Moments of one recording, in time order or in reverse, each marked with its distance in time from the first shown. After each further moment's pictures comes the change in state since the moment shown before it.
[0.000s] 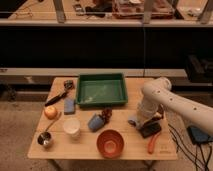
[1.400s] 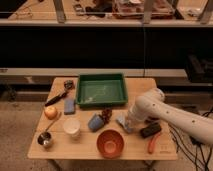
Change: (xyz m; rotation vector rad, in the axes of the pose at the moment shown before) arm -0.064 -0.004 0.016 0.205 -0.033 -0.176
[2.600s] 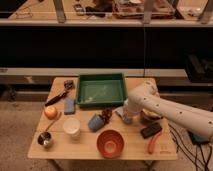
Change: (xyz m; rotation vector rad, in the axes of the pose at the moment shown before) arm 0.025 -0.062 0.018 0.003 0.109 0.016
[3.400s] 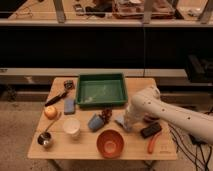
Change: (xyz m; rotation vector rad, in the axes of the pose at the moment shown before) arm -0.027 0.056 -0.026 -0.054 -0.076 -0.090
